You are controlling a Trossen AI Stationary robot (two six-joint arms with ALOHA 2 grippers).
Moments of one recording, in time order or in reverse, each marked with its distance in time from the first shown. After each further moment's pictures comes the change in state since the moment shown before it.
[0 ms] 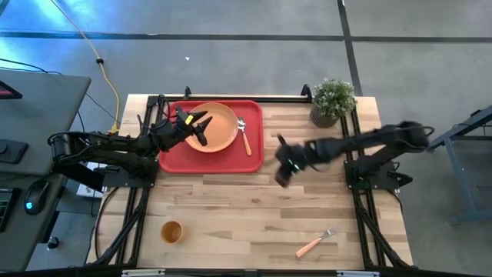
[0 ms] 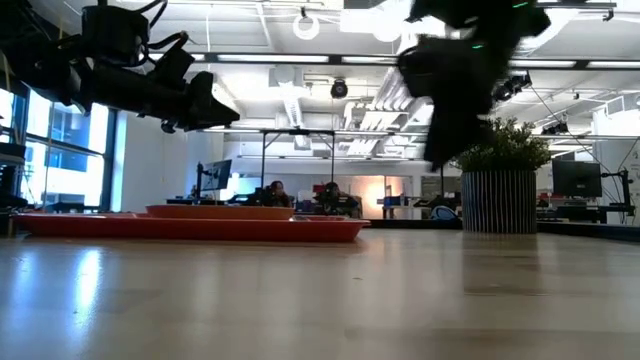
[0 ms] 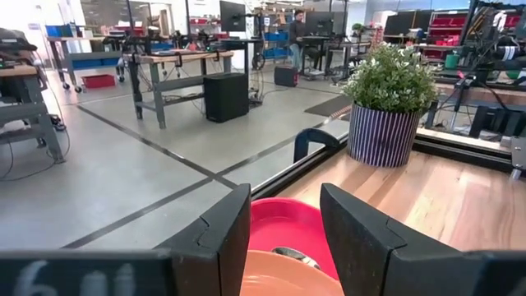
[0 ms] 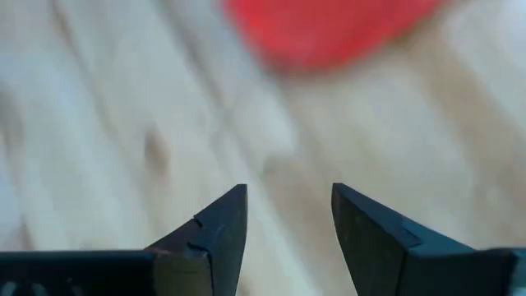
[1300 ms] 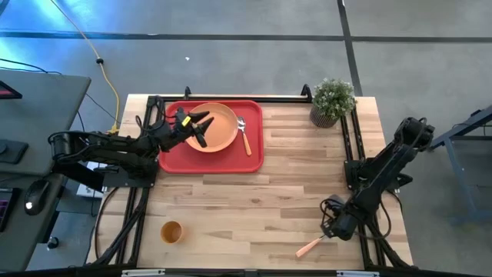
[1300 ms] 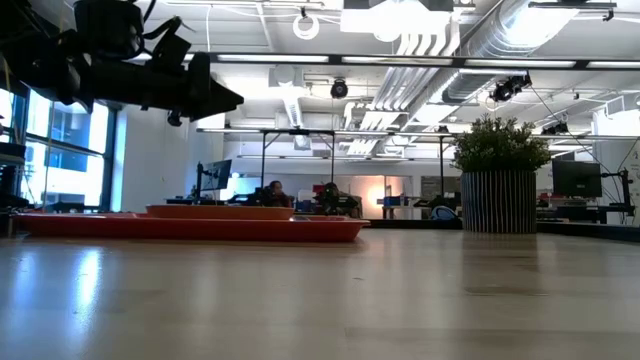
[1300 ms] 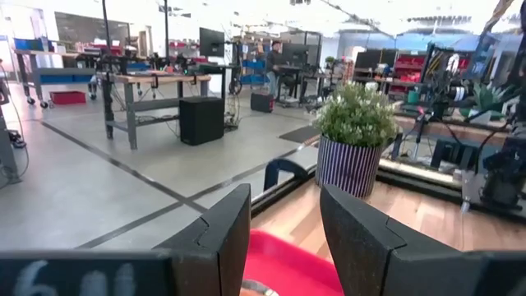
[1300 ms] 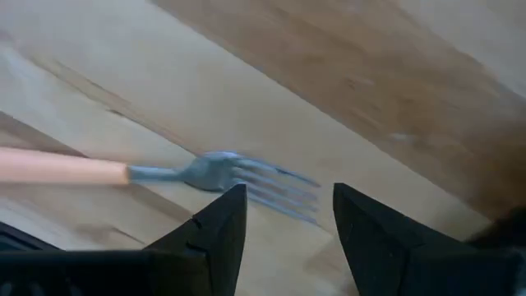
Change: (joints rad) left arm -0.033 0.000 0.000 0.097 0.042 -0.036; right arm 0.887 -0.074 -0.255 -0.112 -0.137 1.342
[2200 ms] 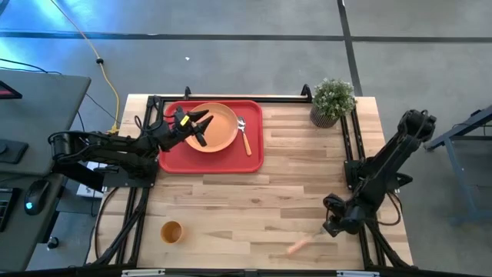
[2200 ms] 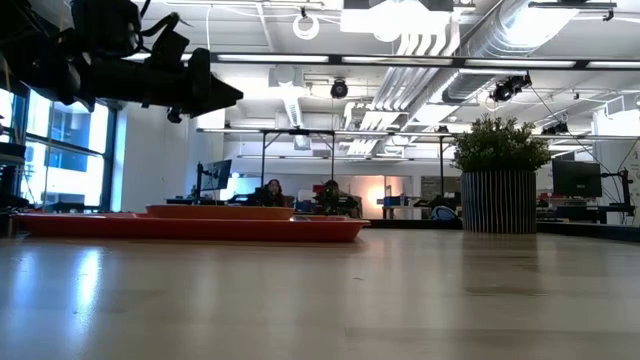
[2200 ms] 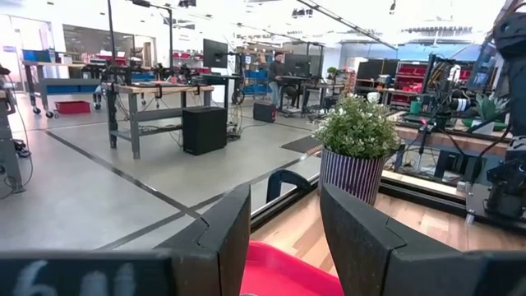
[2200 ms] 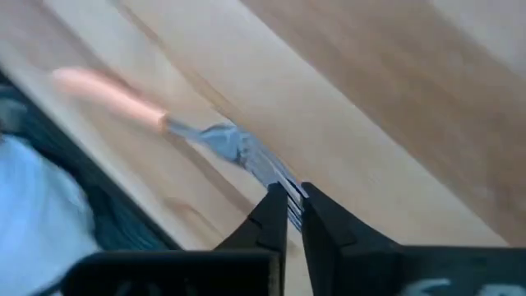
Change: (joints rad) left arm 0.001 0.000 0.000 0.034 -0.012 0.010; right arm 0.027 -0.163 -0.132 0.216 0.149 -0.106
